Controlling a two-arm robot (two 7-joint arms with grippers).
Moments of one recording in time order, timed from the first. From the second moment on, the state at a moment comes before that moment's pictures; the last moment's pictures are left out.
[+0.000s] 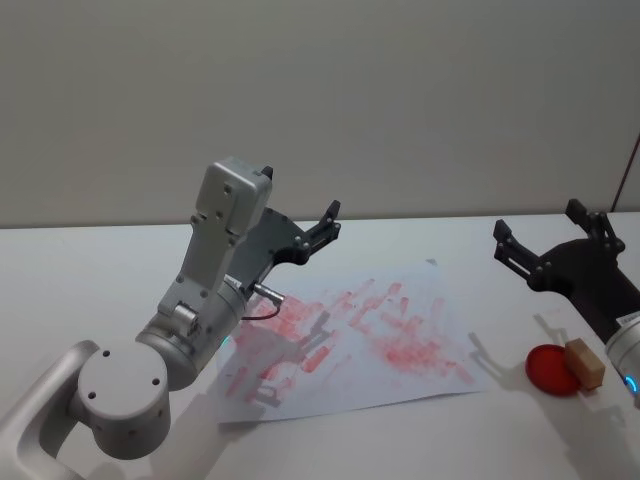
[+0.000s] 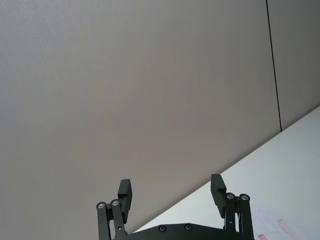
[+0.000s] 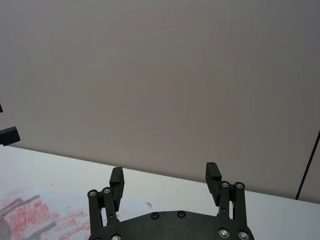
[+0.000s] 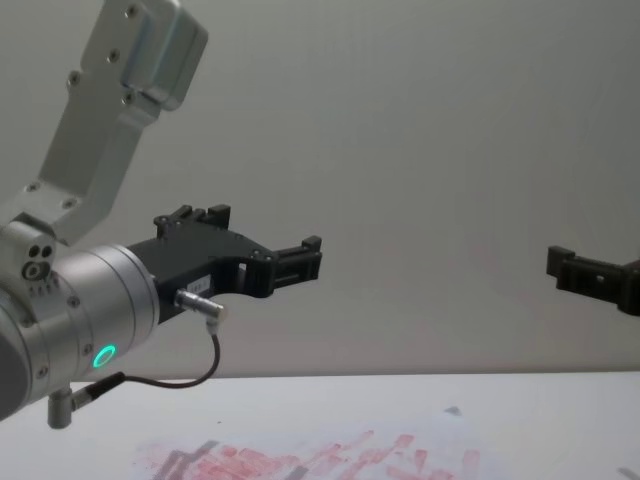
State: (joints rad) left arm -0.24 0.38 0.45 -1.63 -0.20 0.01 -0.01; right arm -0.01 0.34 -0.23 -1.77 0.29 0.03 0.07
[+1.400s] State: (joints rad) left arm -0.24 0.38 0.45 -1.63 -0.20 0.01 -0.01; right arm -0.03 0.35 -0.22 -1.78 0.29 0.04 0.07
